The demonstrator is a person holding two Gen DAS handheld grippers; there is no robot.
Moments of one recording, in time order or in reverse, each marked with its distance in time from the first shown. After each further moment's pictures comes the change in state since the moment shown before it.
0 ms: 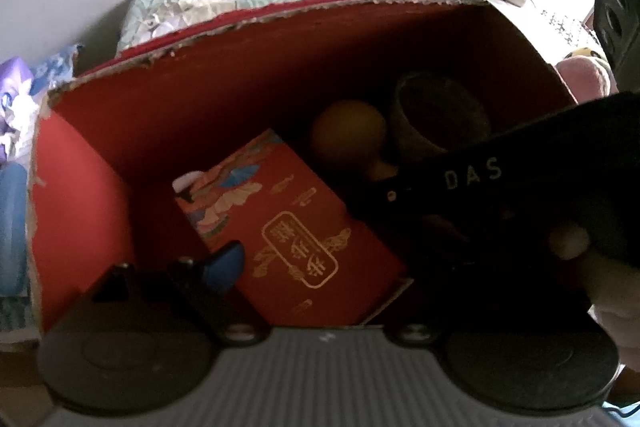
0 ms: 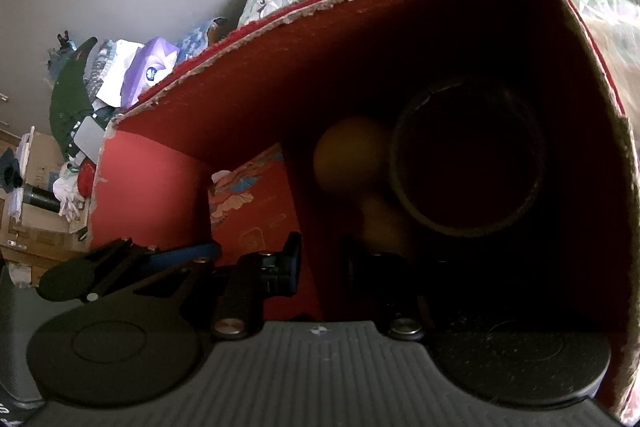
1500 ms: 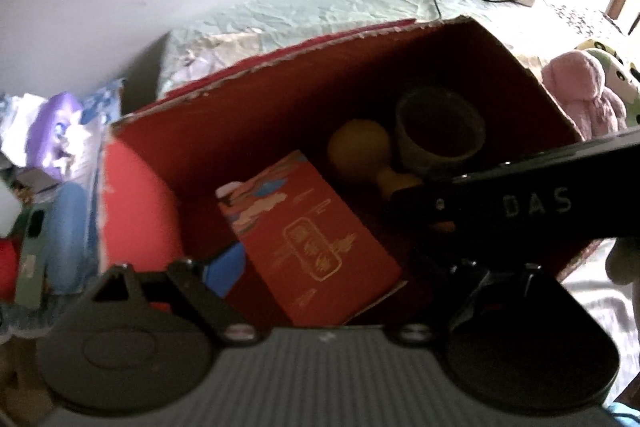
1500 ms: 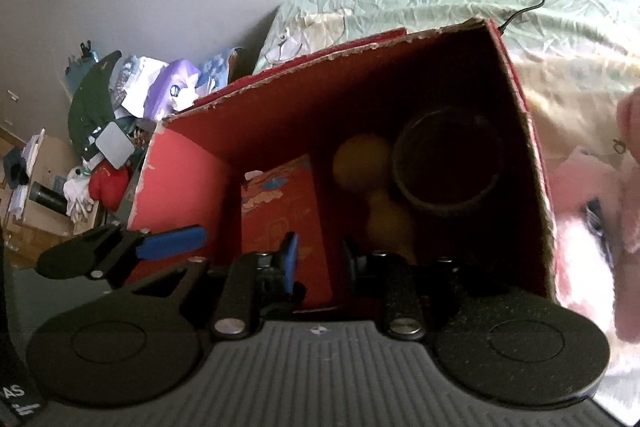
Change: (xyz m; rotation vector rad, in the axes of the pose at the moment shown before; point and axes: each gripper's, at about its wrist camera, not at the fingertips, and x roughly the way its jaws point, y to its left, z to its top) left arm -0.041 -0.028 -0.008 0.042 -0.052 0.166; right arm -0.048 0.025 -0.033 -0.057 -0.137 -0.036
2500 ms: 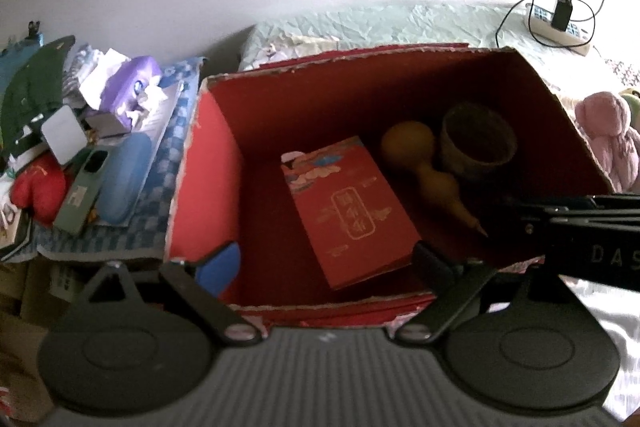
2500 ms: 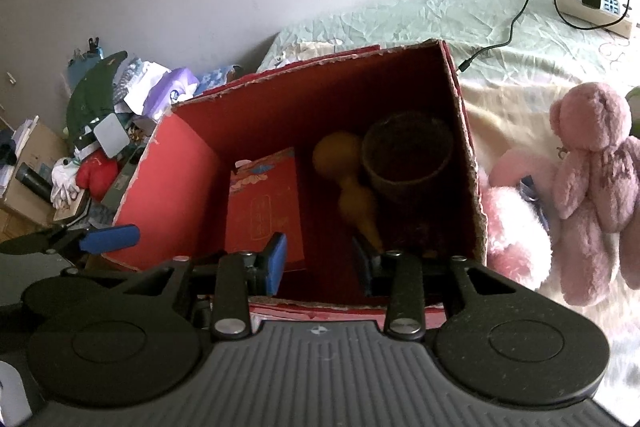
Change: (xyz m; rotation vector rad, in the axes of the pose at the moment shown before) left arm -0.038 -0.003 -0.038 -0.194 -0.075 0.153; right arm -0.041 0.002 -0.050 -0.095 -0.127 -0.073
